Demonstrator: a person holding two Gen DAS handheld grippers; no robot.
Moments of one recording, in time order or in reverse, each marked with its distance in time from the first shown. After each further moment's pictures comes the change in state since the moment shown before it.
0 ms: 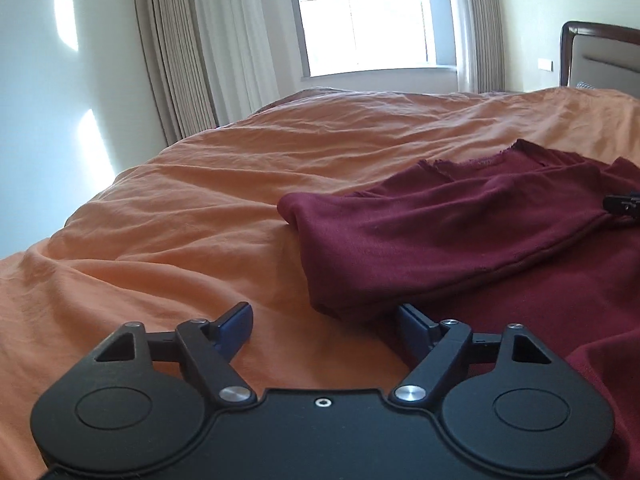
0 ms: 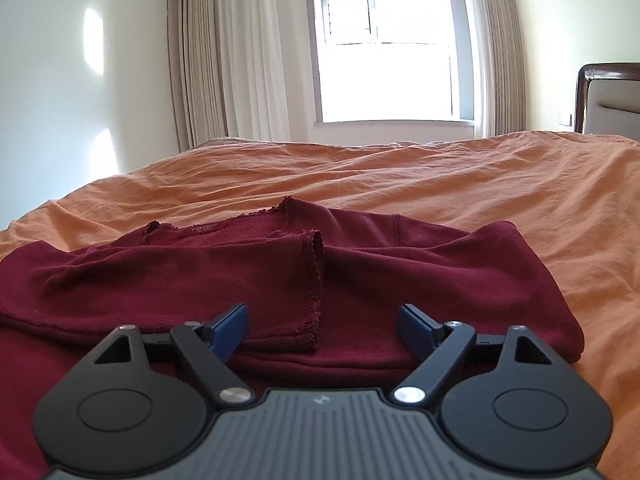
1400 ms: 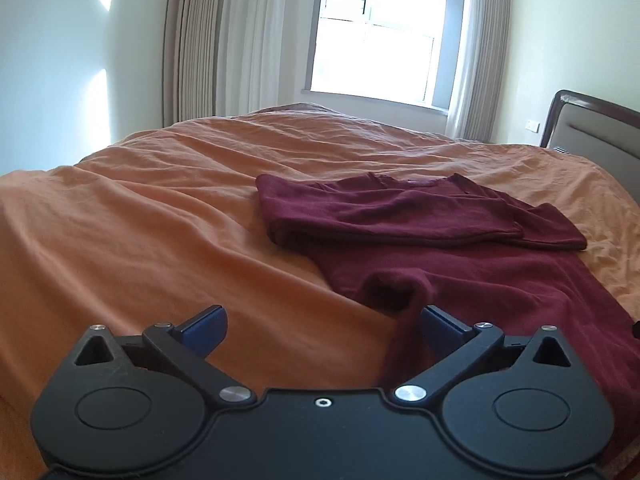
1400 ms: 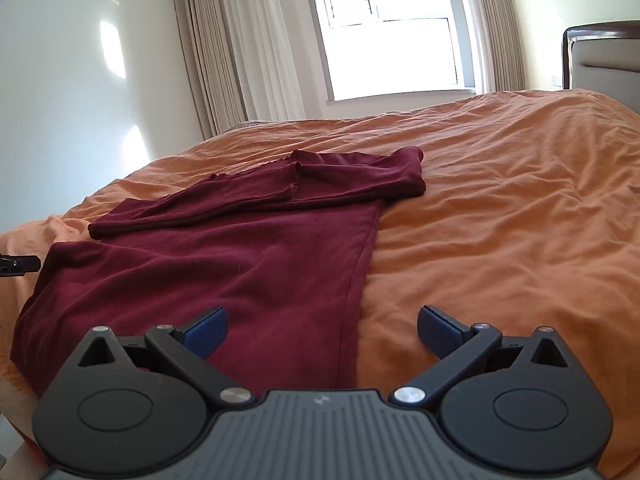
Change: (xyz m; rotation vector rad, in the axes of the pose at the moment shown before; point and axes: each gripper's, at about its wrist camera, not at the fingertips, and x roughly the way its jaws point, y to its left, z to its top) left arm -0.136 -0.011 -0.064 -0.222 -0.062 -0.137; right arm -0.221 -0.049 -0.084 0.073 0.072 0.101
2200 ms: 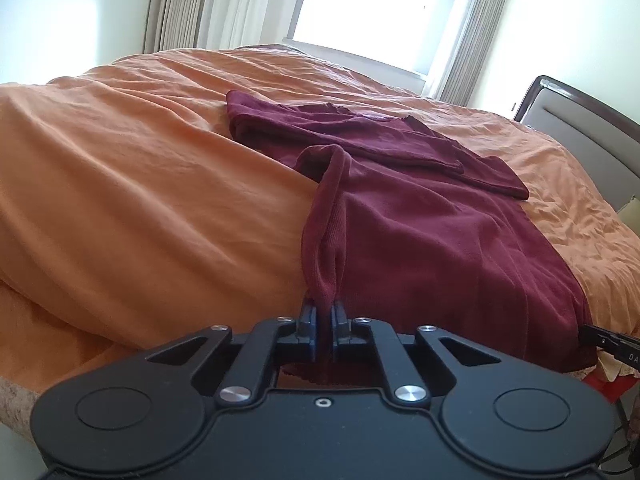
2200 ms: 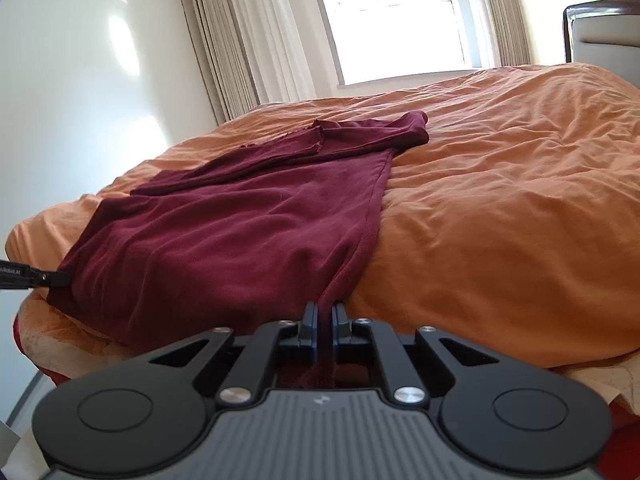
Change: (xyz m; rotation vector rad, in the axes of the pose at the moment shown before) left arm -0.054 -0.020 -0.058 -0.095 0.163 -0.103; right arm -0.064 0.009 -0.050 0.043 0.039 0.057
